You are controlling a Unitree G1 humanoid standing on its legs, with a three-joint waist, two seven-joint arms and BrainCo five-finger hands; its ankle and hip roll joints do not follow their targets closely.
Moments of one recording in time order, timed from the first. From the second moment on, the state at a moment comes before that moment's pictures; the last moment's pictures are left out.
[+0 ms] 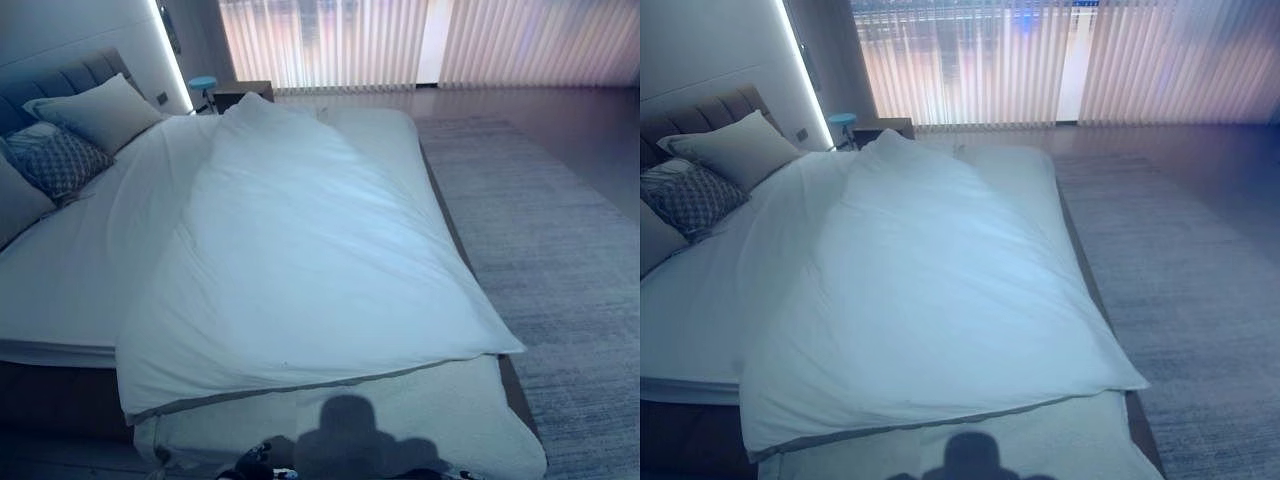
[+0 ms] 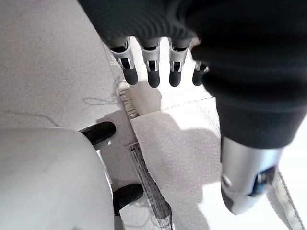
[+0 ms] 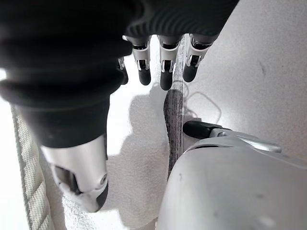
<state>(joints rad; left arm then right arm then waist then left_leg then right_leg) -0.11 0.16 -0.36 1.32 -0.10 -0.16 -0.02 -0.02 -0.24 0.25 1.34 0.26 -0.15 0.05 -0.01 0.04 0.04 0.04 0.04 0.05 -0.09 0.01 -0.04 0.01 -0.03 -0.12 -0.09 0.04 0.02</state>
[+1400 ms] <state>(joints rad) -0.78 0.18 0.02 1.11 -1.14 -0.30 0.24 -0.24 -0.25 0.27 0.91 0.62 -0.21 -0.06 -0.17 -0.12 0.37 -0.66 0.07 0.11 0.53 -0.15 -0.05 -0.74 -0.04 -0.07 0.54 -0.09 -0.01</state>
